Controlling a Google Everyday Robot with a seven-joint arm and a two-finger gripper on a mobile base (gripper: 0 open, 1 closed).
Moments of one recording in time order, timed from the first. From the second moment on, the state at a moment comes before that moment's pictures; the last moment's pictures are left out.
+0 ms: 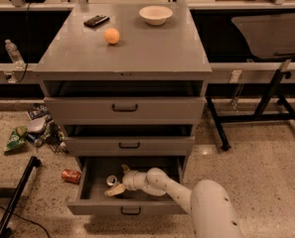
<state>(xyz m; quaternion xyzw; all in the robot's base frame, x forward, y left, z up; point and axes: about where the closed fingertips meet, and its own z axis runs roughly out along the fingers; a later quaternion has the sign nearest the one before) 0.665 0.162 0.185 -0.43 0.72 0.35 0.41</state>
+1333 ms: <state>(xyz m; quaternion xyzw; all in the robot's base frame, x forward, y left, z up) 0.647 0.159 0.191 -0.43 0.72 0.37 0.41</state>
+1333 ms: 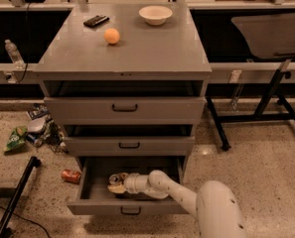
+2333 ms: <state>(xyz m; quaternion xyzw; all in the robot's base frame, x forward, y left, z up) 0.644 0.034 0.296 -0.35 0.77 0.25 0.47</state>
